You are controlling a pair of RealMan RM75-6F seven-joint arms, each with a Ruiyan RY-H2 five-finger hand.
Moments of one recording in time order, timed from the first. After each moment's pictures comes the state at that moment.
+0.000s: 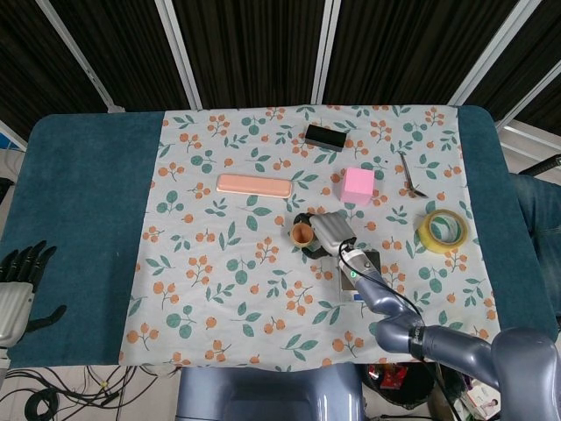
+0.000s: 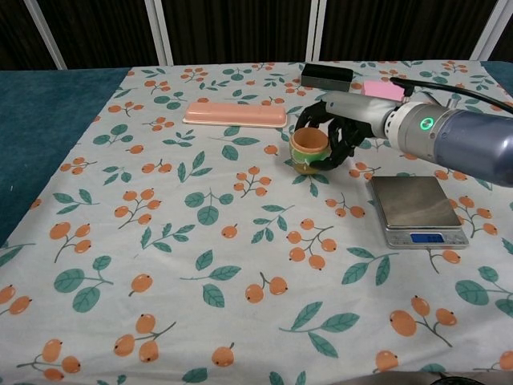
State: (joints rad) left arm -0.10 -1.08 -0.01 -1.67 1.48 1.43 0.11; right arm 0.87 -1.68 0.27 -1.21 -1.08 0.77 -0.09
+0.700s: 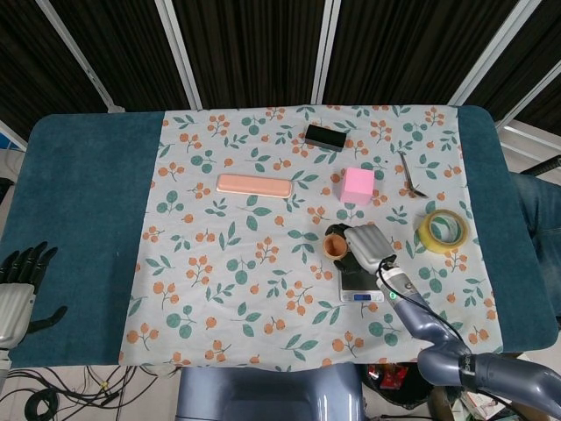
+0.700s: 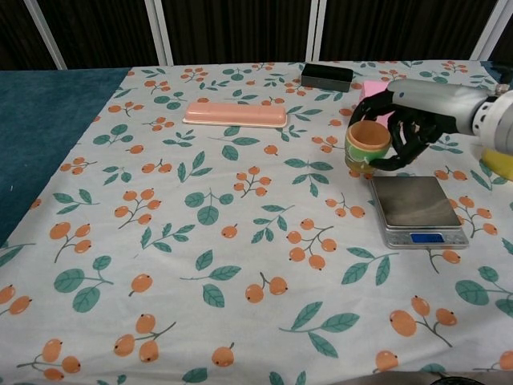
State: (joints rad) left arm -0.09 -1.09 -0.01 -1.68 1.49 1.44 0.13; right arm 0.71 -1.42 0.18 -1.56 -1.11 0.90 -0.17
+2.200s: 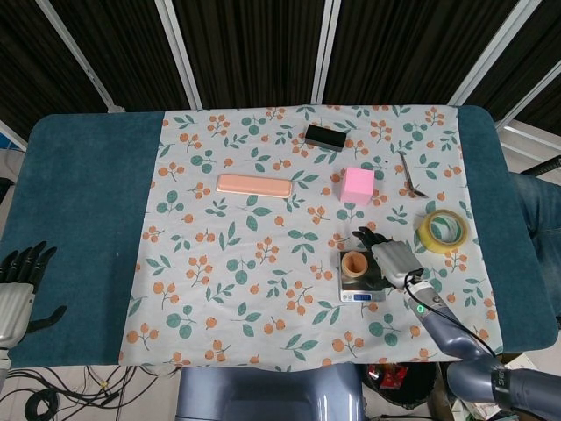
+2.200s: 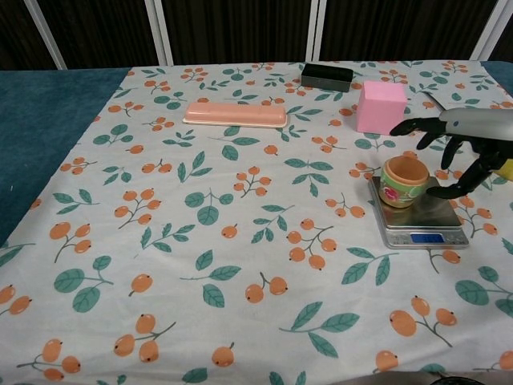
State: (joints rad) left arm -0.09 -1.09 -0.01 -1.68 1.48 1.44 0.13; right arm 0.66 -1.26 0.11 -1.67 -1.05 0.87 -0.19
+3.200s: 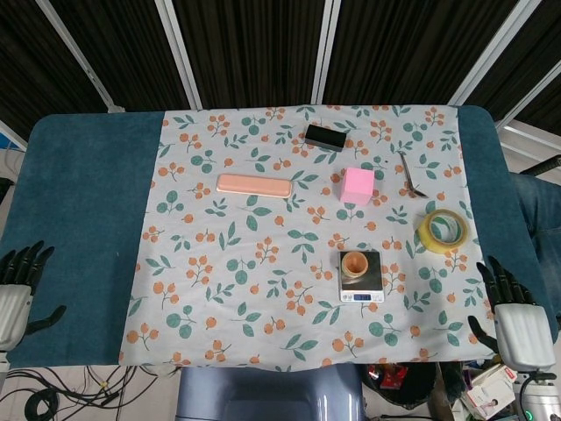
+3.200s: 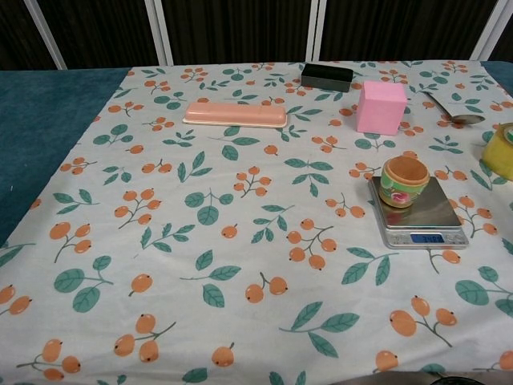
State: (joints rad) left arm -0.08 -1.09 -0.01 -1.68 1.51 1.48 0.13; right arm 0.10 -1.15 -0.09 -1.69 -1.49 1.69 -0.24
